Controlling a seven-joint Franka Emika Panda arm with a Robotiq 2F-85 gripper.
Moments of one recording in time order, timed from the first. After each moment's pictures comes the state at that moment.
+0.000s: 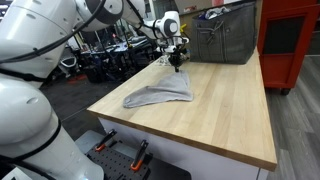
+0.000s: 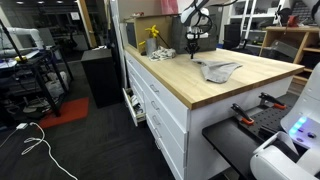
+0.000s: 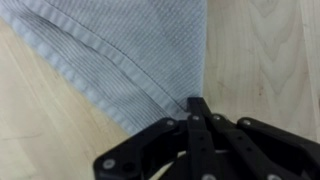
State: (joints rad) arm -0.04 0.84 -0.07 -1.25 0.09 2.04 0.20
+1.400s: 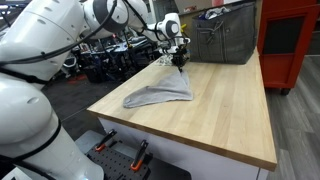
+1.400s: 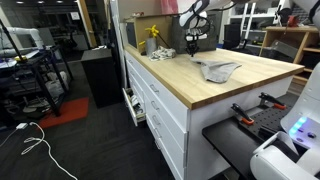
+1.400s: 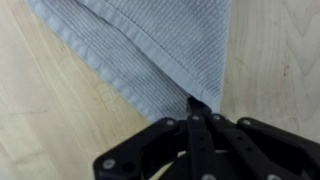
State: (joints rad) arm -0.03 0.93 -0.08 -1.12 0.02 2.01 0.23
